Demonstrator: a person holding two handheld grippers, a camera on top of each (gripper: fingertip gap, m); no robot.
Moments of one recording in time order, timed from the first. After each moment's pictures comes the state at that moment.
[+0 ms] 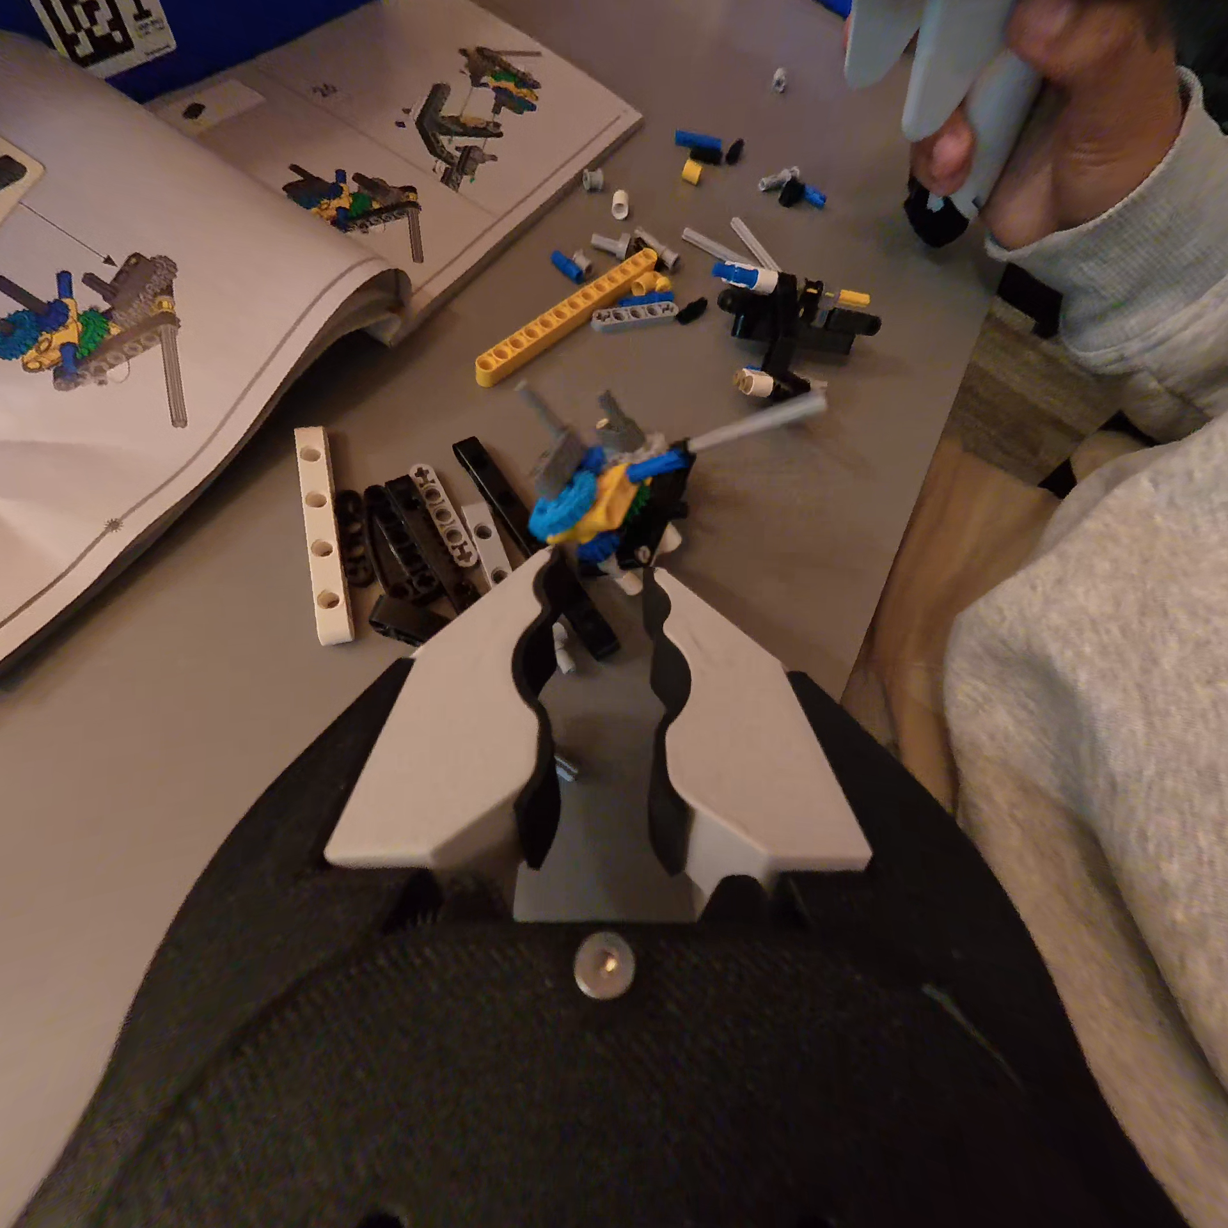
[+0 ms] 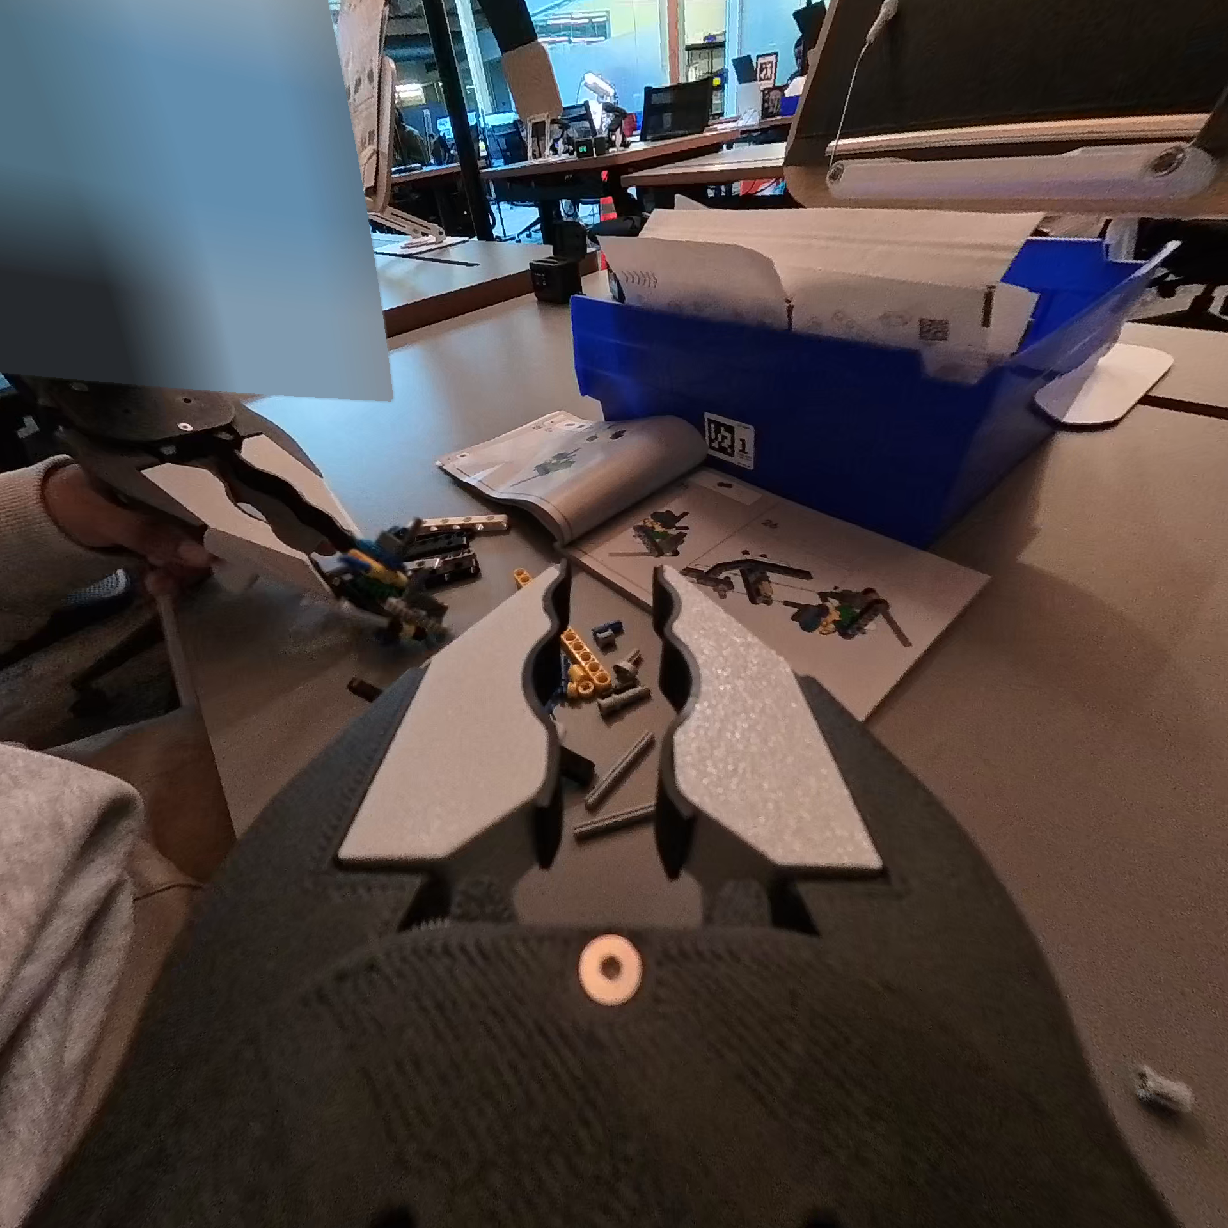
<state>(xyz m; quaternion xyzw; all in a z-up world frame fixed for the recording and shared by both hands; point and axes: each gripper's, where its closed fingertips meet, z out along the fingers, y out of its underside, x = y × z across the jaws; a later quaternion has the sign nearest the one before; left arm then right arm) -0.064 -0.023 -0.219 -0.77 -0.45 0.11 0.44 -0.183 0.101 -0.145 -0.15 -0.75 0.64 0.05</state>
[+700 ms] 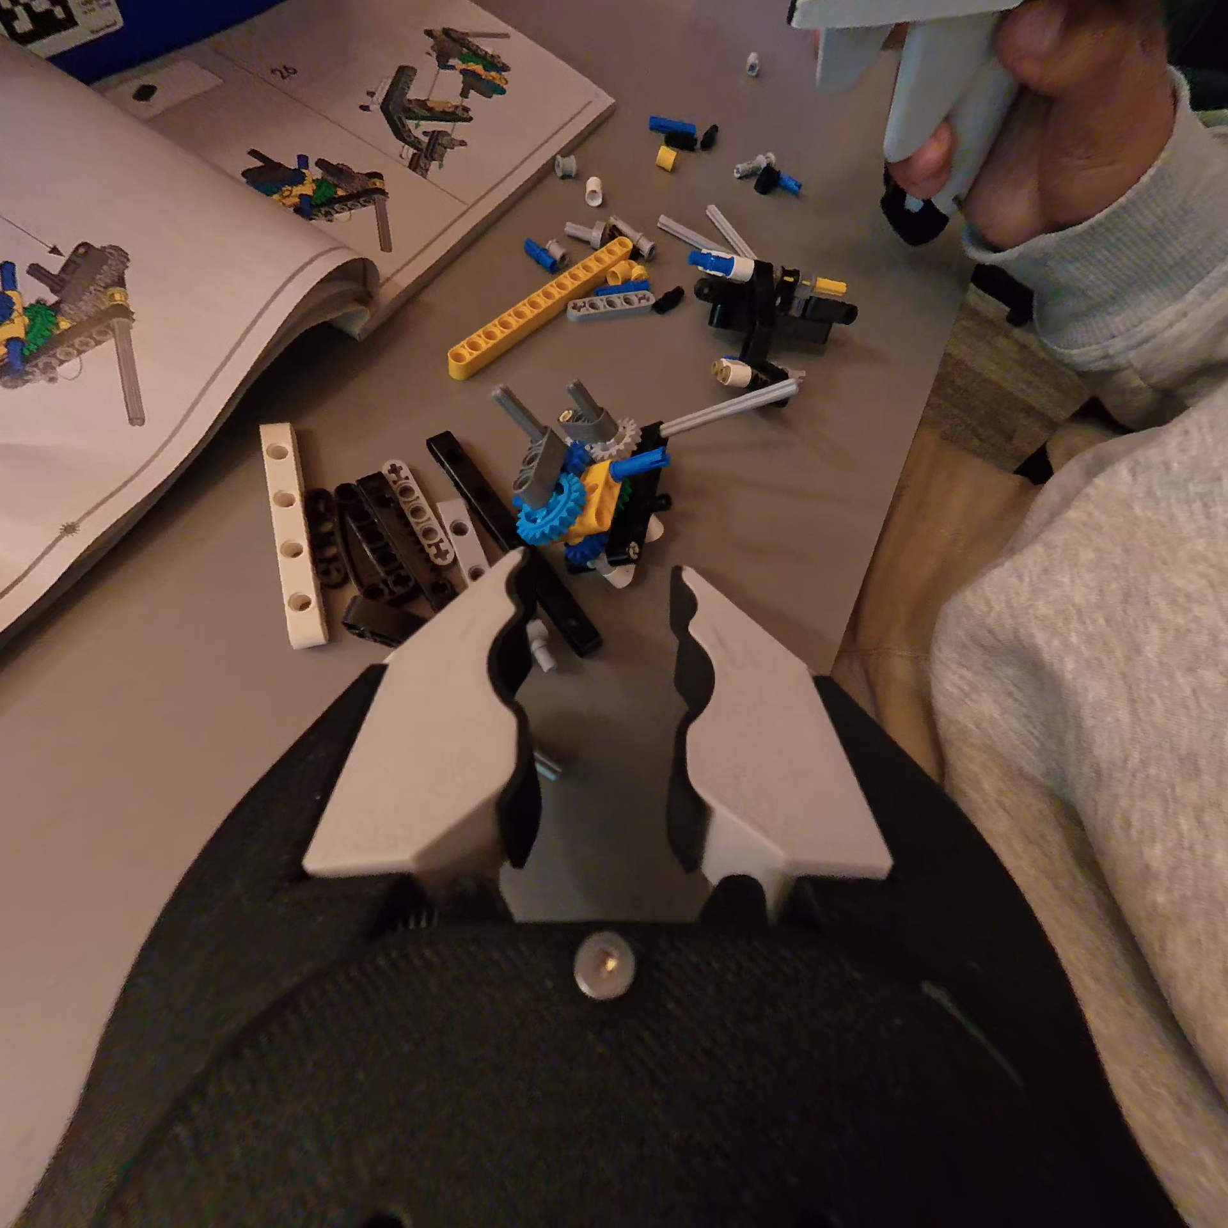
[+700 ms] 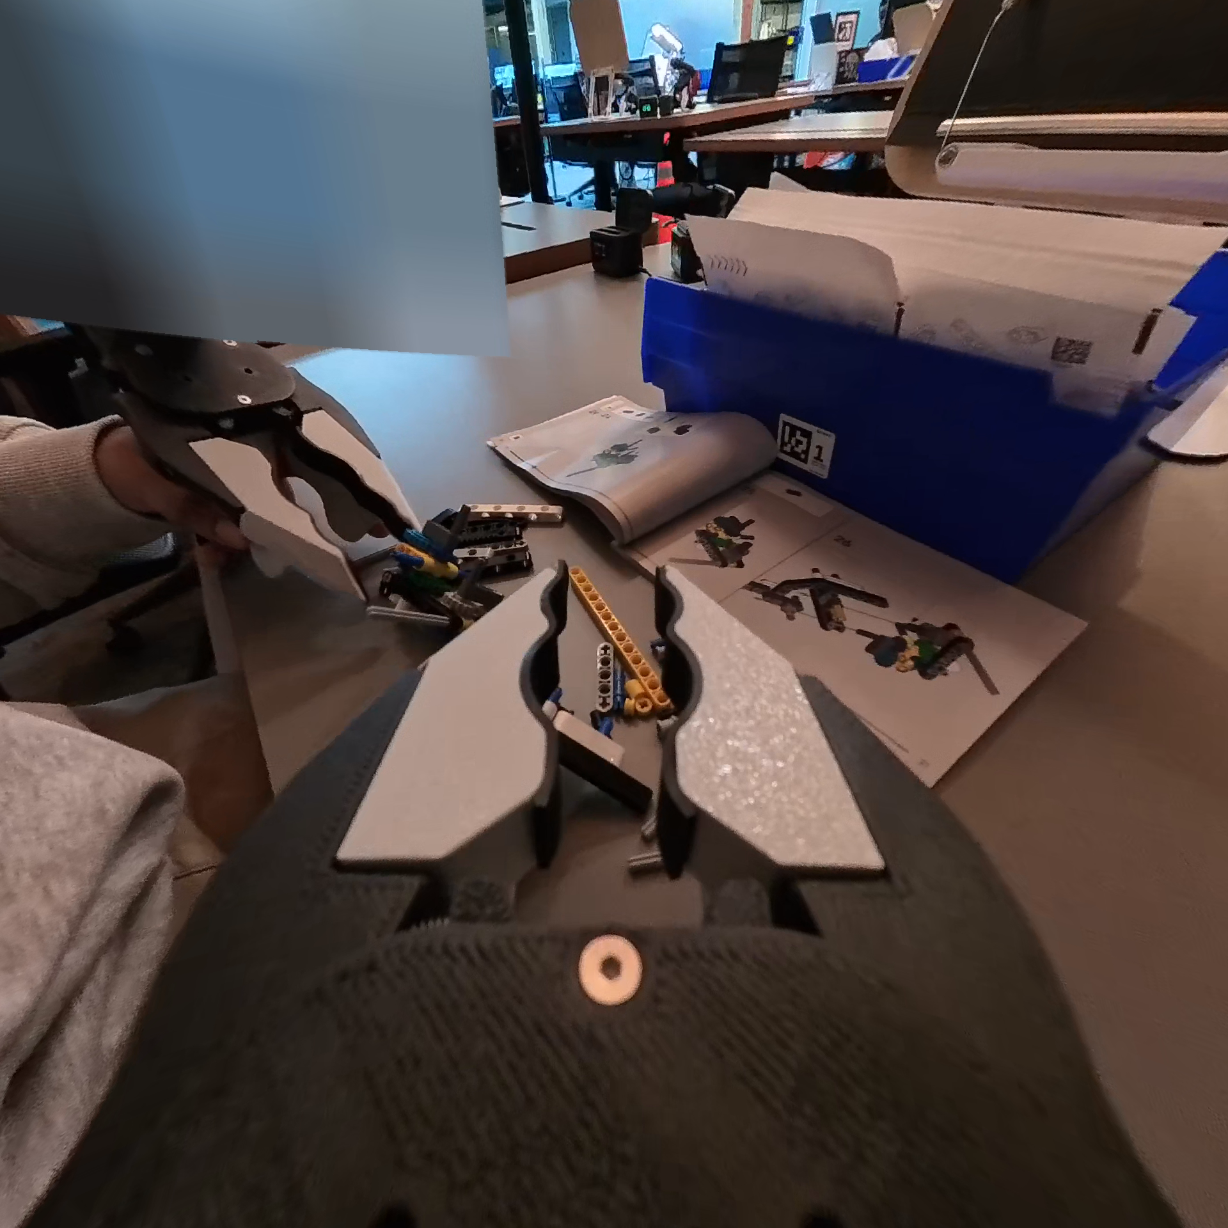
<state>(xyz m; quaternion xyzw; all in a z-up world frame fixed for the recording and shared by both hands) -0.060 -0.019 -0.220 -0.77 -0.44 0.10 0.44 -0.160 0.079 -0.145 -0.11 -0.77 0.63 0.03</state>
